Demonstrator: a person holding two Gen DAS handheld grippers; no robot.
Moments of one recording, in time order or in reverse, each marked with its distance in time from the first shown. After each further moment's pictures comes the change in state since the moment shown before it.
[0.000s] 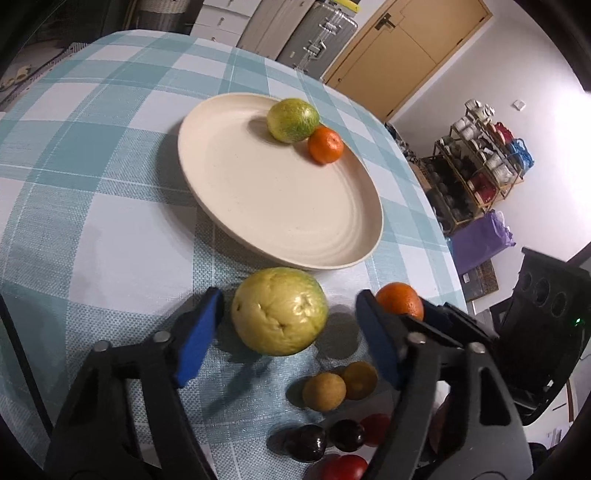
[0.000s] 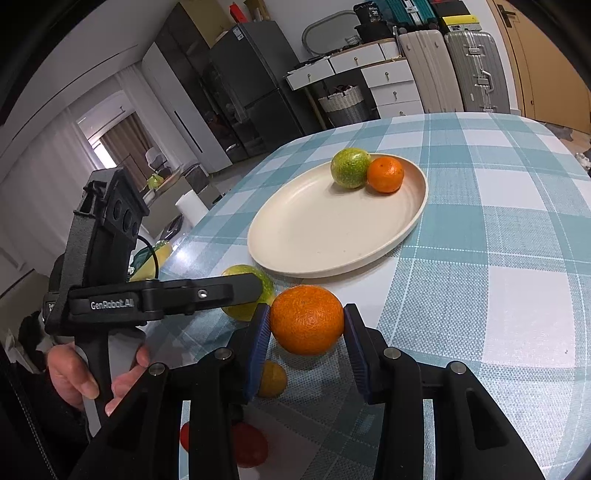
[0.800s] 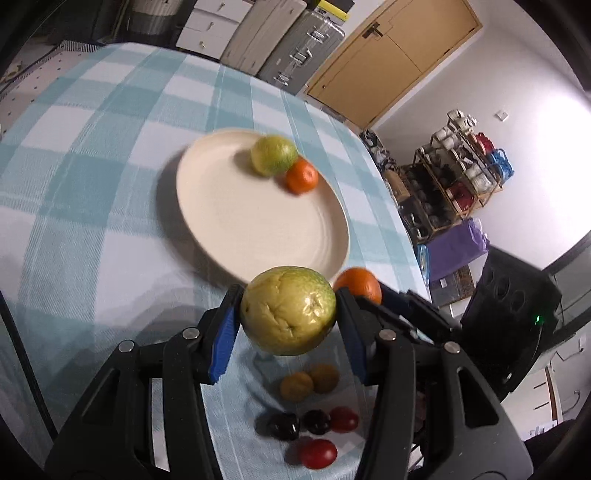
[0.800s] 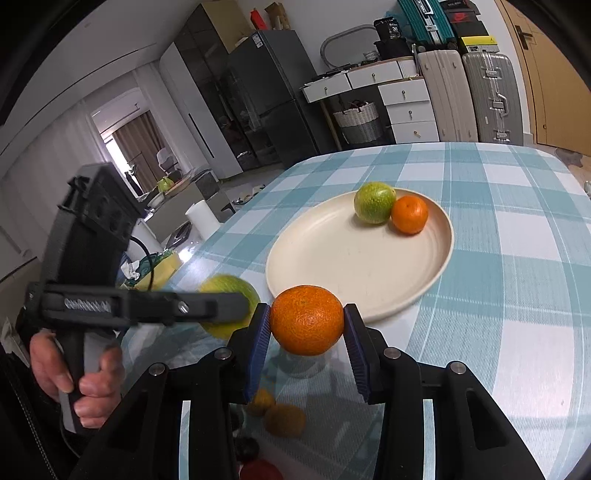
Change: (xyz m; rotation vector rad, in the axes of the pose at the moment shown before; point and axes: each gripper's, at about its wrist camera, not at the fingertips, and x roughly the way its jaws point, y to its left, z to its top) left arm -0.044 0.003 0.028 -0.022 -0.014 -0.096; right arm 0.005 0.017 0.028 -0.062 -0.050 0.010
